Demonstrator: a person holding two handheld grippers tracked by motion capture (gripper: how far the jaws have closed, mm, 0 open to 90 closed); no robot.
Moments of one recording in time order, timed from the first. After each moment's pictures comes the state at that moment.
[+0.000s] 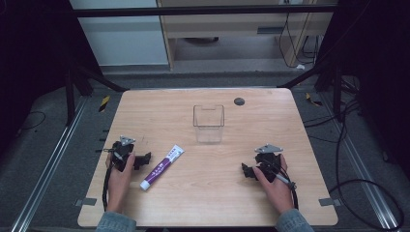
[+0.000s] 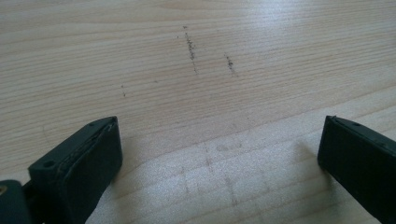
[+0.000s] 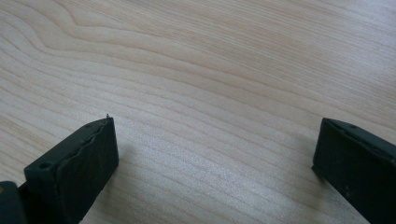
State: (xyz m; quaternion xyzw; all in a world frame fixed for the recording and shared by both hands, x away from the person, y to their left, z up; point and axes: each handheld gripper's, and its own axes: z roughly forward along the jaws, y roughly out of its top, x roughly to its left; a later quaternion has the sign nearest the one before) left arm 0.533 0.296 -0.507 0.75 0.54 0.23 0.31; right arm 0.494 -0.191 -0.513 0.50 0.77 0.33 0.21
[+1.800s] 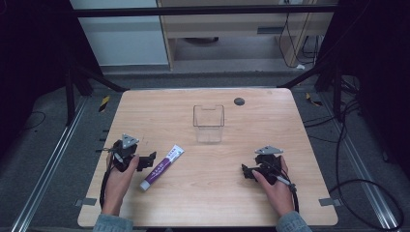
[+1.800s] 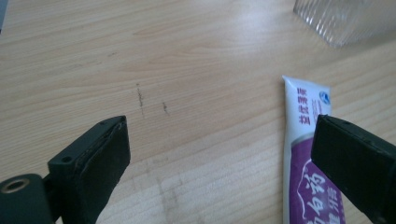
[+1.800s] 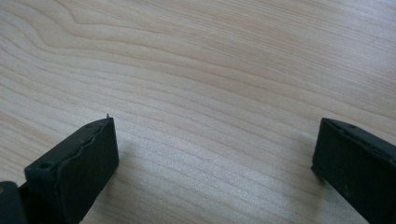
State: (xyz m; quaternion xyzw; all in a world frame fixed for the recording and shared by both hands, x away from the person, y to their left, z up) left arm 0.494 0.260 -0.449 0.77 0.48 0.26 0.33; right arm 0.488 -0.190 -0.513 0.51 0.77 0.33 0.22
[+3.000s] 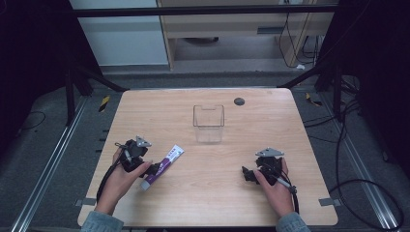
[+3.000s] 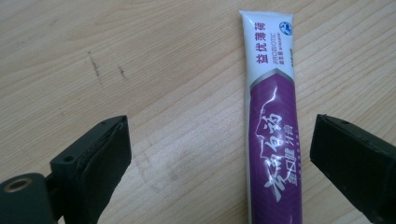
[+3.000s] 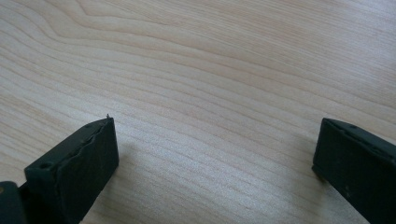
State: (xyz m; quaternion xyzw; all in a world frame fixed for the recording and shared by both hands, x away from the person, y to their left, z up) left arm 0.496 0.237 -0.440 0.85 0.44 0.19 0.22; right arm 0.481 -0.191 -0.513 0.50 0.77 0.33 0.22
